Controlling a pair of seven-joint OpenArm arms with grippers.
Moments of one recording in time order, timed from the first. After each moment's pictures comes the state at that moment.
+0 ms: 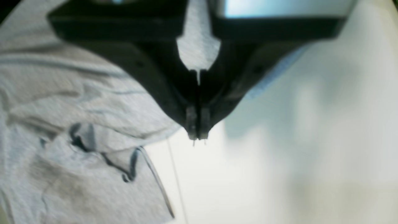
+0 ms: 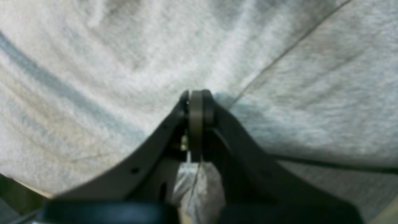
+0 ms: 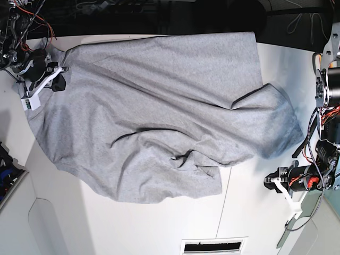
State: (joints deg) left arm -41.1 -26.3 3.5 33.6 -30.8 -34.5 47.3; right arm -10.7 16.9 18.4 80.7 27.7 29.2 -47.9
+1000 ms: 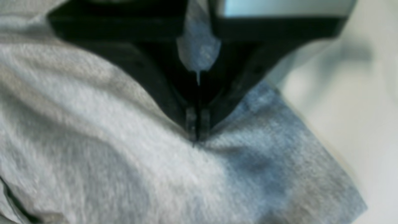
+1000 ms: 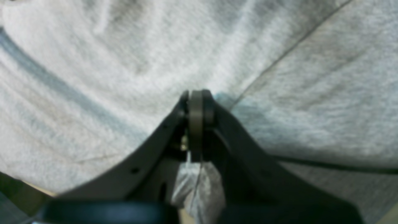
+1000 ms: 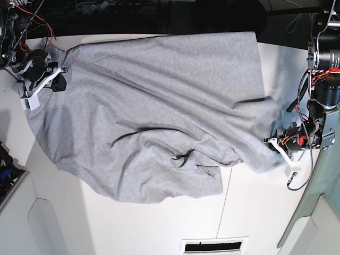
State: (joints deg) left arm -28.4 -24.8 3.2 34.0 -18.9 -26.3 37.4; right arm -10.7 16.9 18.5 80.7 30.1 29.0 -48.6
